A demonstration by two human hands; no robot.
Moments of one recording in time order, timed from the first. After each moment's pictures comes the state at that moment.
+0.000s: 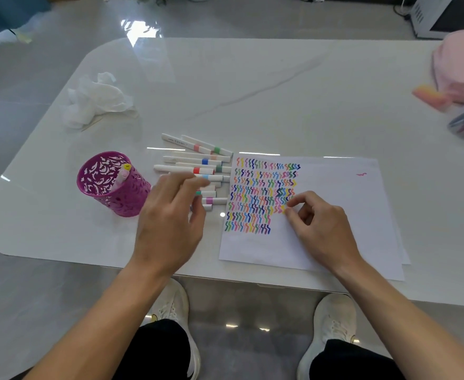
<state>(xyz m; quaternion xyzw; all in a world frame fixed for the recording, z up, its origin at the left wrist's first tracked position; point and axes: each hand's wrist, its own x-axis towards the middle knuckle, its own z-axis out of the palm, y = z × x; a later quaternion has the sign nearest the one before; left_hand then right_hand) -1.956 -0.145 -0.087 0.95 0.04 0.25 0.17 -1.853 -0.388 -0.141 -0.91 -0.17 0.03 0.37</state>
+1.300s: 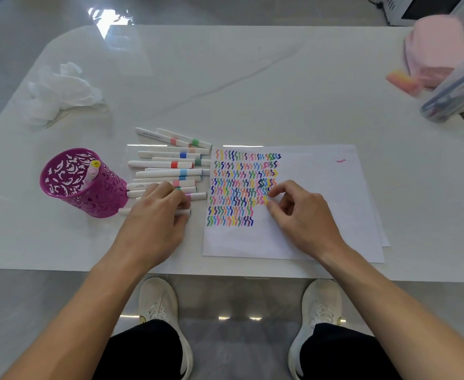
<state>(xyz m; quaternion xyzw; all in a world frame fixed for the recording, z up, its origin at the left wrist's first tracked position) -1.946 -0.136 -0.101 0.98 0.08 0.01 0.16 -1.851 -0.389 -0.139 -0.91 -0.18 0.05 0.36</state>
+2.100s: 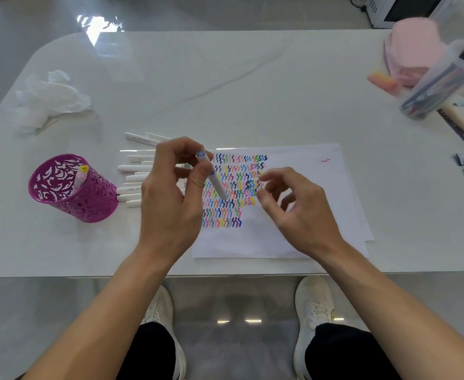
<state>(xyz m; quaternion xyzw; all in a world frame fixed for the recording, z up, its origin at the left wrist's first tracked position) -1.925 -0.199 -0.060 0.82 0.05 0.26 0.50 -1.863 -0.394 -0.104 -0.86 -0.22 -0.01 0.47</state>
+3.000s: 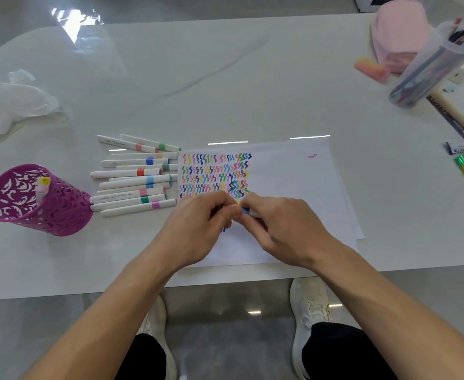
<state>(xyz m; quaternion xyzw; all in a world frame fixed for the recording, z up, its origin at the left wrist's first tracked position) -1.902 -0.218 -0.093 0.92 0.01 -0.08 0.38 -1.859 -0.405 -0.114 -0.91 -0.35 0.06 0.22</state>
